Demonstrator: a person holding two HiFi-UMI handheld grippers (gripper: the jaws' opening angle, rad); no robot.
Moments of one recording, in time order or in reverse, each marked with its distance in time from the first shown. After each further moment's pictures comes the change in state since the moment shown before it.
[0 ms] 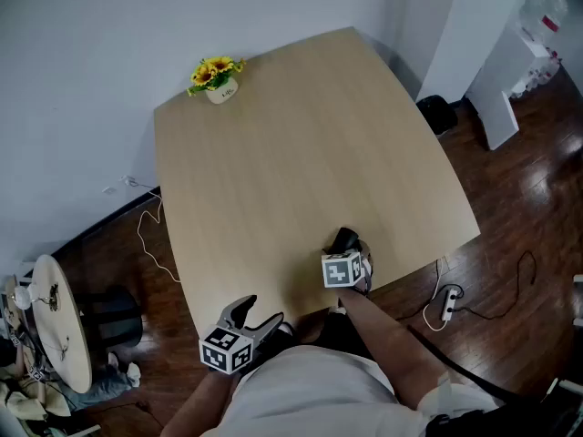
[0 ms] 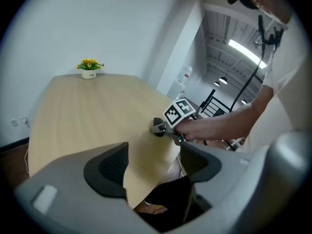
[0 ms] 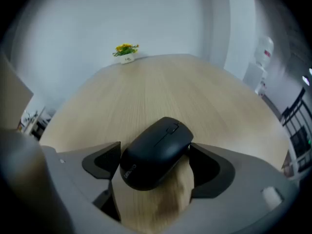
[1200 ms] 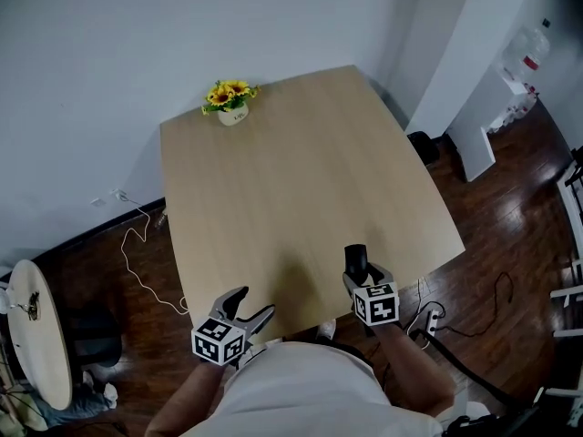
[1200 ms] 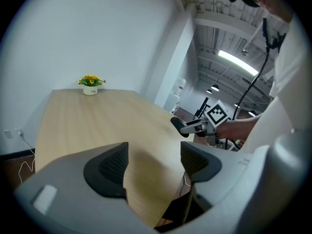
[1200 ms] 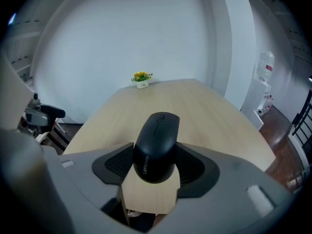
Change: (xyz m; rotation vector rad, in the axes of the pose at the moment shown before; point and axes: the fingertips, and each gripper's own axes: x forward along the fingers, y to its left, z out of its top) left arm -0.036 0.055 0.041 0.068 -0.162 -0.061; right arm -0.131 0.008 0.026 -0.049 -0.183 0.102
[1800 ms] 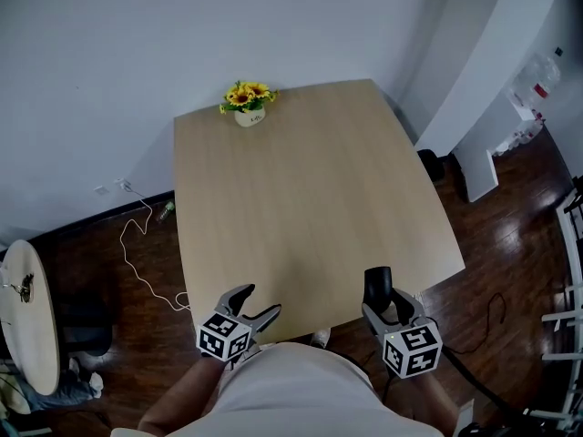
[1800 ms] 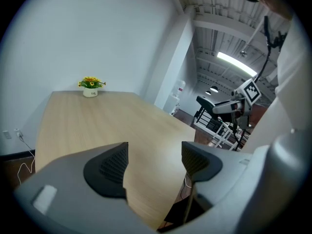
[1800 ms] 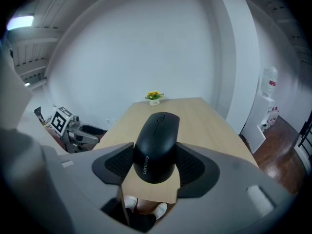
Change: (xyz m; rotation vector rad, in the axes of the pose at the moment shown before) left arm -0.003 0.006 0.008 0.001 -0.020 -0.007; right arm -0.139 0.045 0.056 -0.075 -0.130 0.077
